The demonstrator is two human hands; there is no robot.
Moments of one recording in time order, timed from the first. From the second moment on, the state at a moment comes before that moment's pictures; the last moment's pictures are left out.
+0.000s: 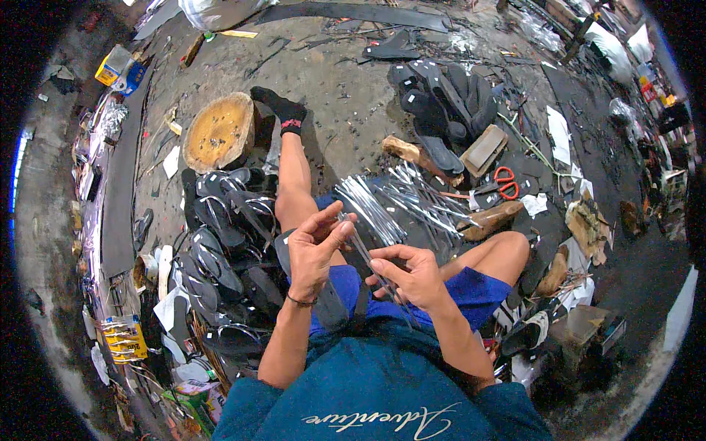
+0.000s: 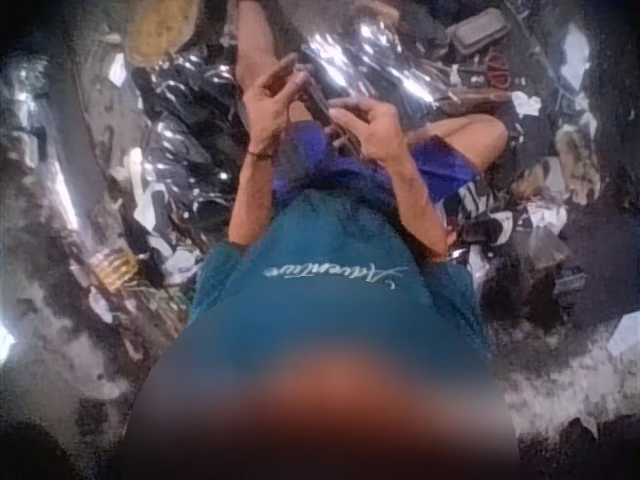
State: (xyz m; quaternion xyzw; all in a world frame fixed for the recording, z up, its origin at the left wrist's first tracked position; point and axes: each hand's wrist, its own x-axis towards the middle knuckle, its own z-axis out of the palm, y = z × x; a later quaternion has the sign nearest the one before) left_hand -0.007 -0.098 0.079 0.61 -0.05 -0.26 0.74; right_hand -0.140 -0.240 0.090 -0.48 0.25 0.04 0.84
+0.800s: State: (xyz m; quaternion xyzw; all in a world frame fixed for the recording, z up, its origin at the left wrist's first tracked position) left_hand -0.021 -0.114 0.094 0.60 -0.07 -0.20 0.77; right_hand -0.118 -0.250 0.071 -0.50 0.25 -0.10 0.82
